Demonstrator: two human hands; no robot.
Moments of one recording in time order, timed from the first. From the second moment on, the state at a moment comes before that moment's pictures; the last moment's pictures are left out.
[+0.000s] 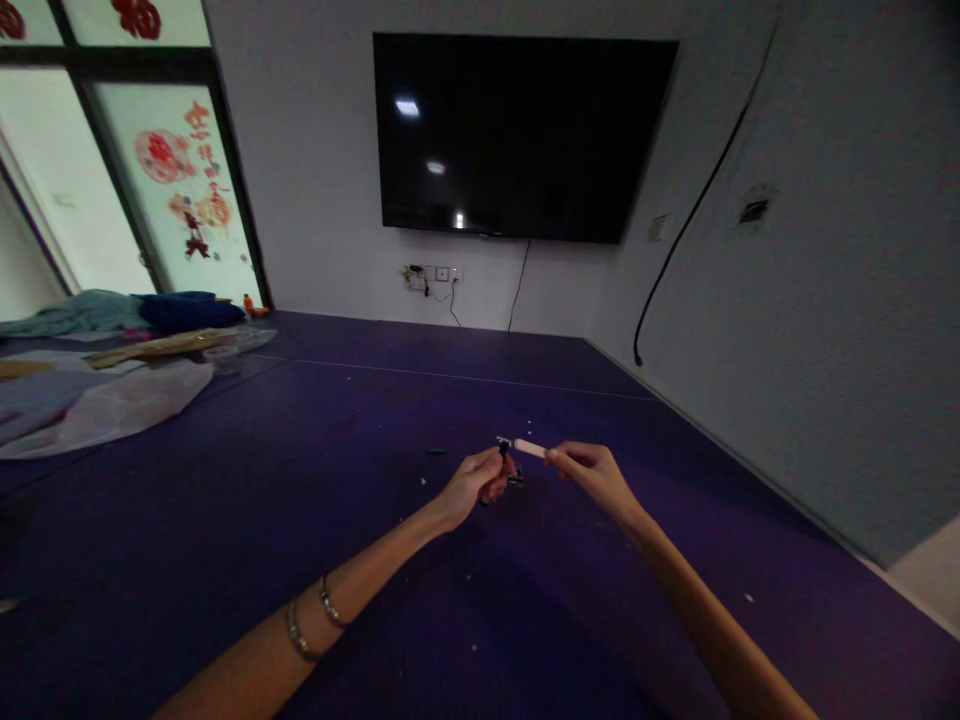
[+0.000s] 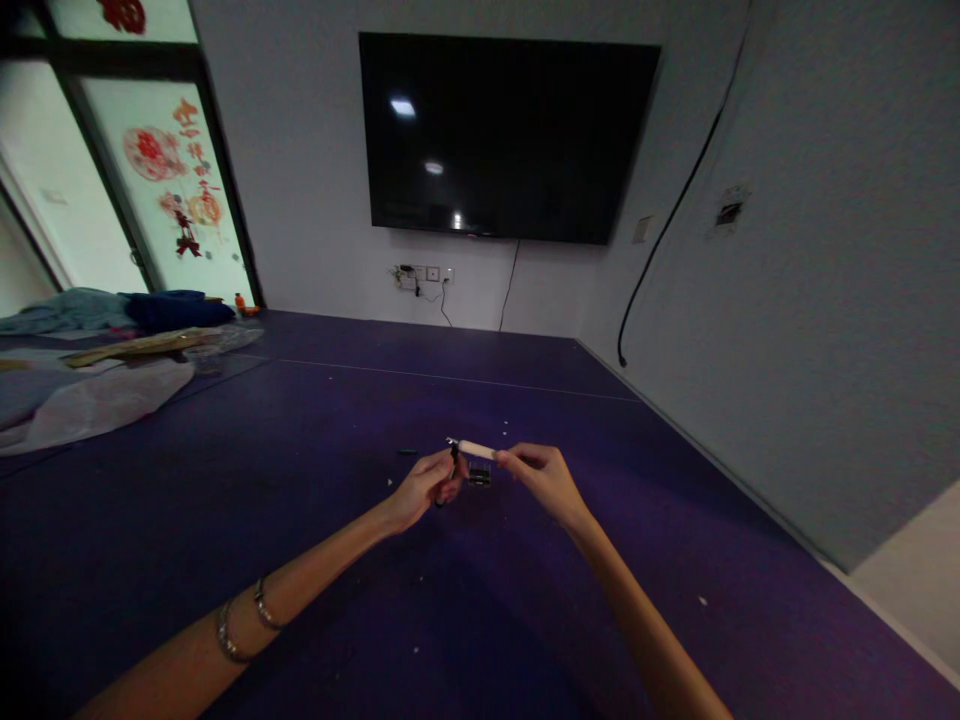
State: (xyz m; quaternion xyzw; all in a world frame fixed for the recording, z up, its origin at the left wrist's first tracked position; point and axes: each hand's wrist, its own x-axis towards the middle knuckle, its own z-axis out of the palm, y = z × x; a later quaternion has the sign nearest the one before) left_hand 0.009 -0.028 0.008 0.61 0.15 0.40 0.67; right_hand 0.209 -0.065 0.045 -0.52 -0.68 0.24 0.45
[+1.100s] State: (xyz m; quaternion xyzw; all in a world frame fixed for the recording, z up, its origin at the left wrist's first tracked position) left_hand 0.005 -0.033 0.022 0.59 0.13 0.39 0.69; right_hand 0.222 -0.071 0.064 -0.55 -0.69 0.18 0.44
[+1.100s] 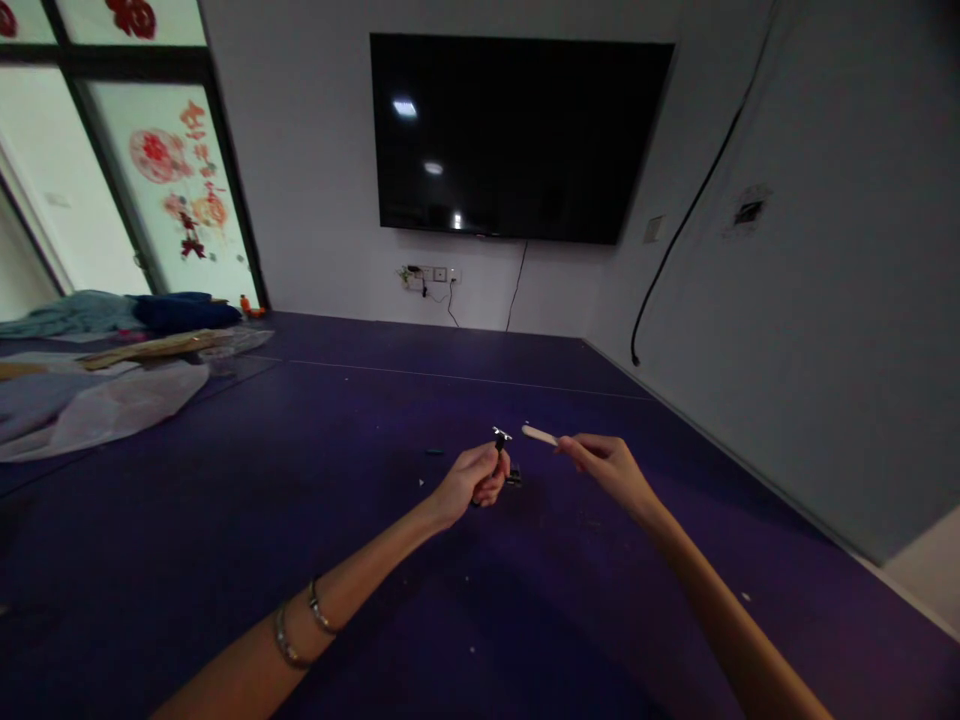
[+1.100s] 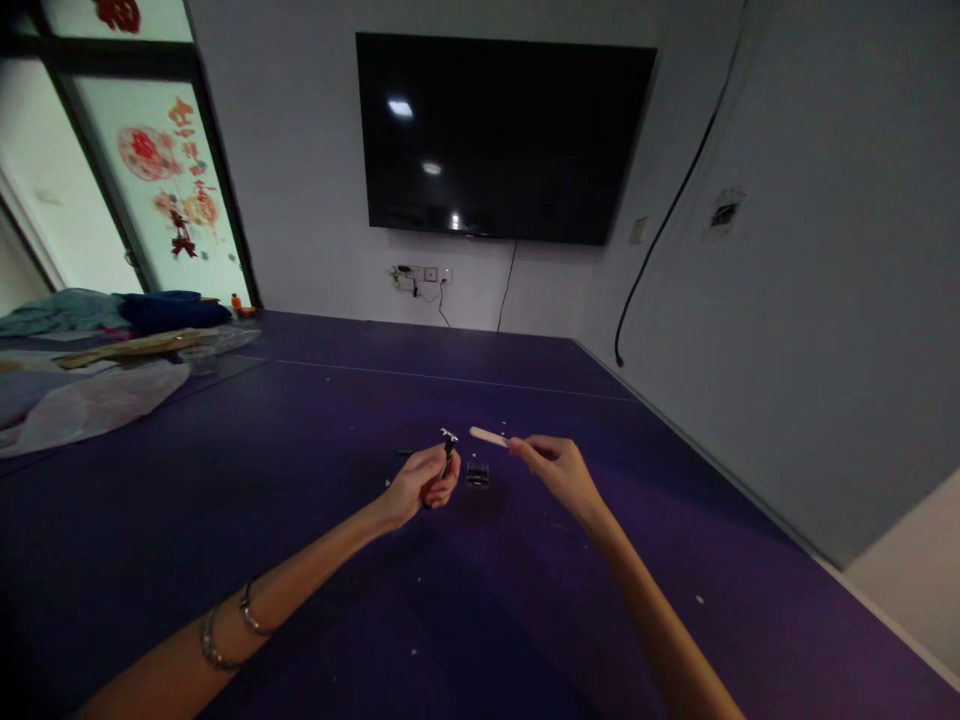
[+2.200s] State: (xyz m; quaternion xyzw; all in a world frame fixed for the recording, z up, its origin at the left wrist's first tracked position) left_hand 0.002 -0.026 0.021 0.71 0.19 0.44 0.51; right_hand 0.211 -0.089 0.079 -0.58 -0.72 0.07 0.37
